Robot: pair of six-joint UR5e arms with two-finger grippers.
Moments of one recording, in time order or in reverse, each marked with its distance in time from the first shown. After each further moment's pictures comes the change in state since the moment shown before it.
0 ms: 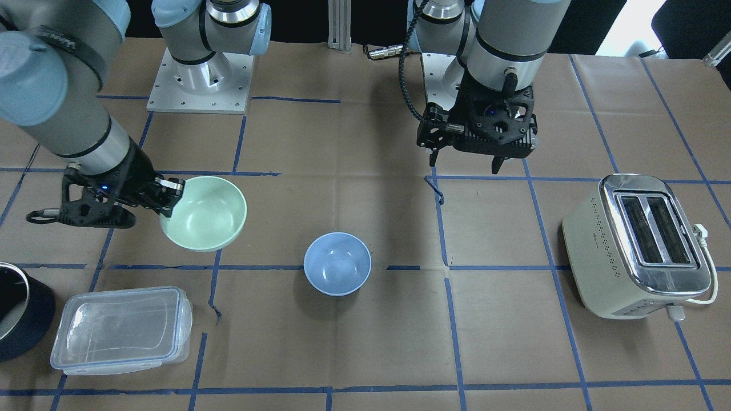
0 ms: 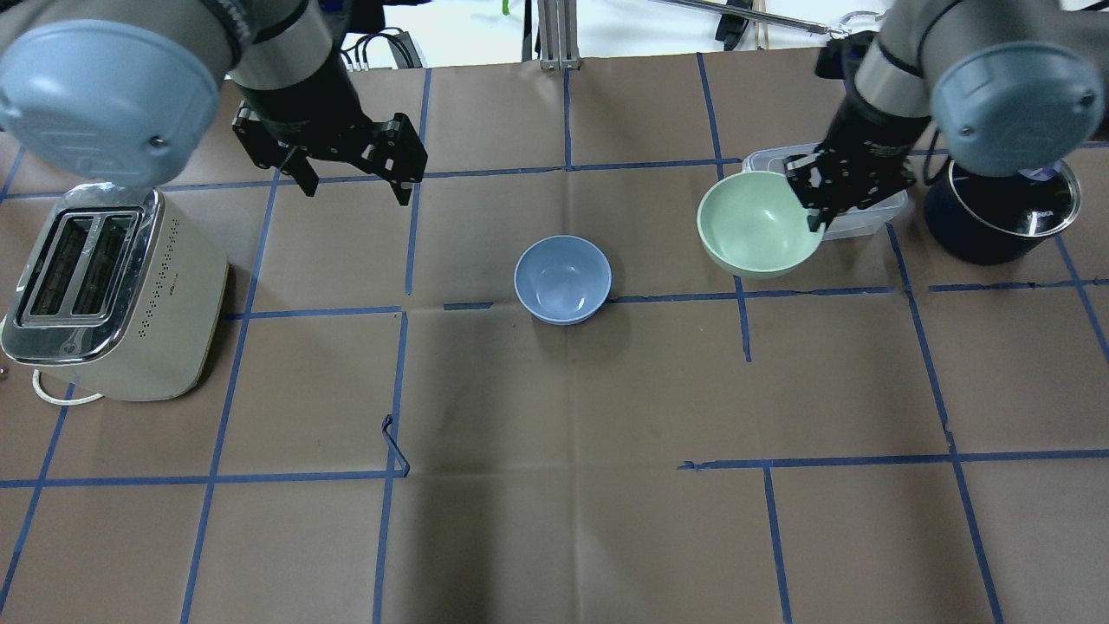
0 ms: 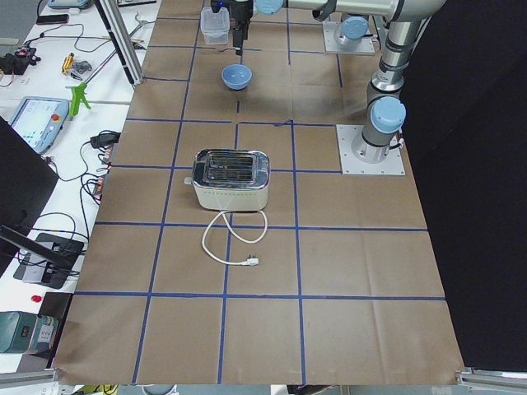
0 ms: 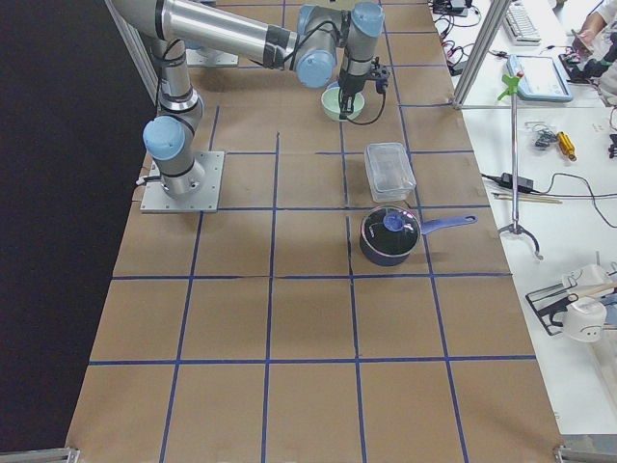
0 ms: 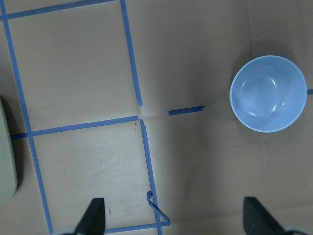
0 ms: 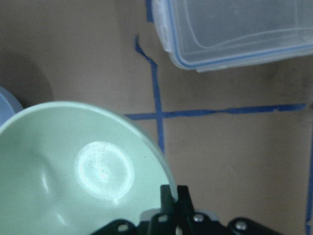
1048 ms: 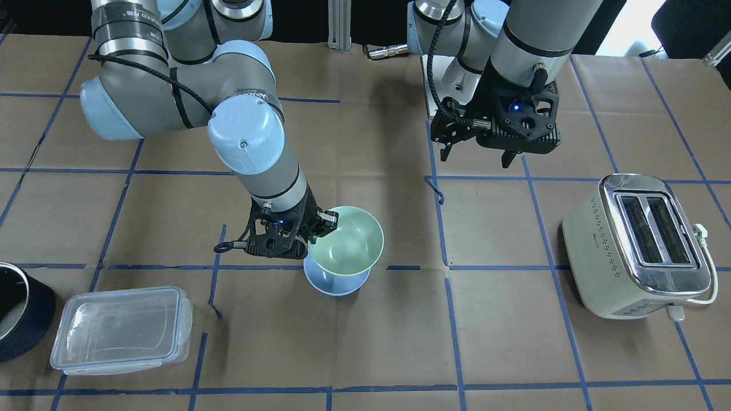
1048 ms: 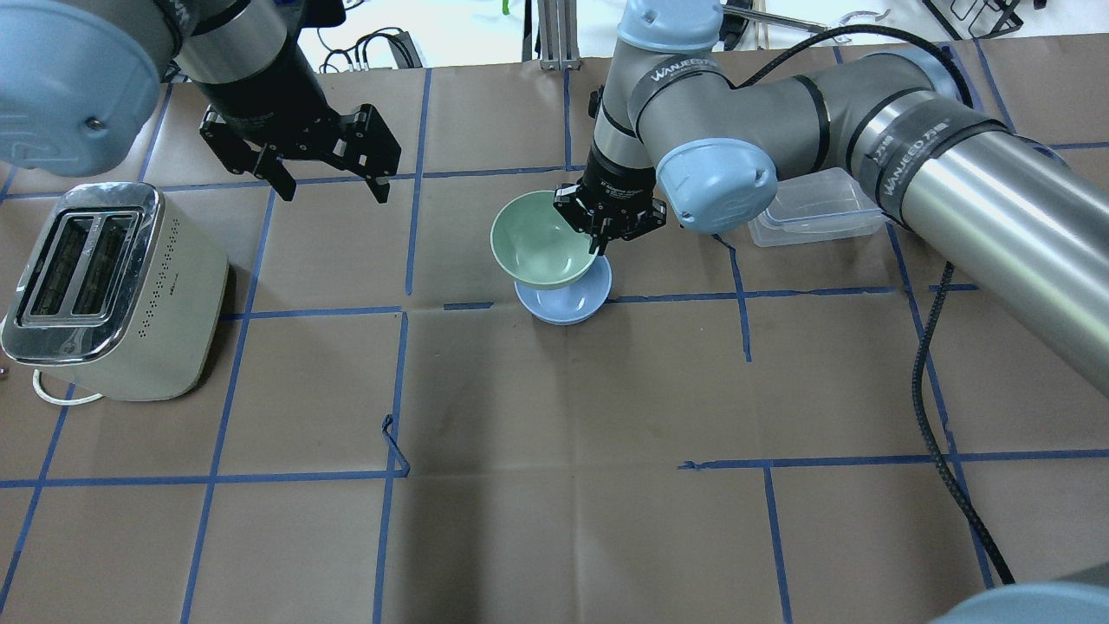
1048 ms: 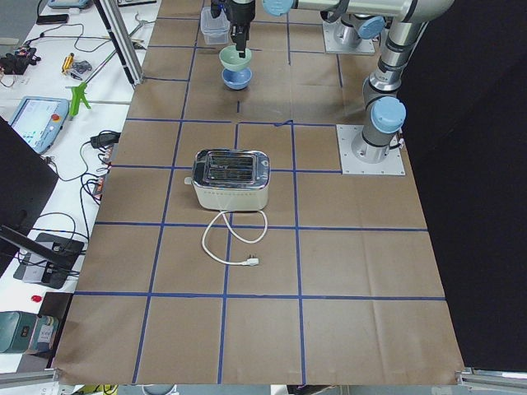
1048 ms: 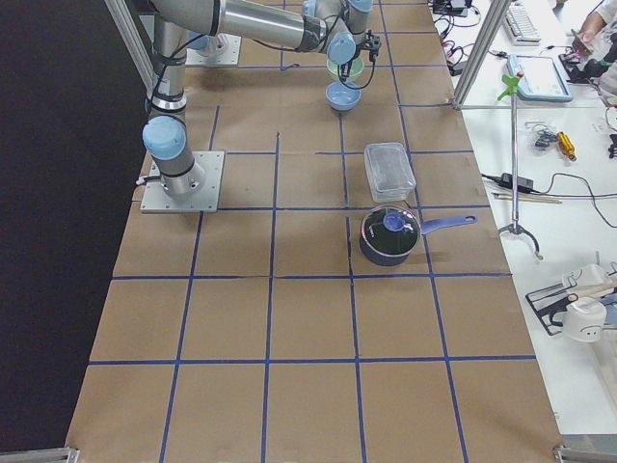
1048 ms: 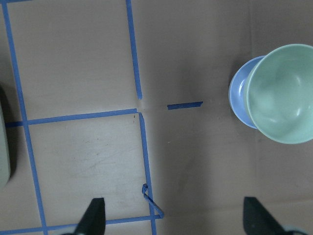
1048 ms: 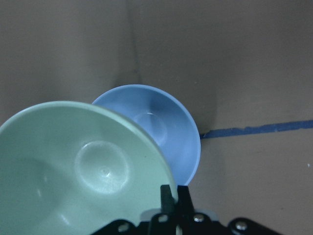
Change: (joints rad) left arm 0.029 0.009 0.000 -0.020 -0.038 0.000; right arm 0.281 0.207 -0.074 -0.177 0.083 0.345
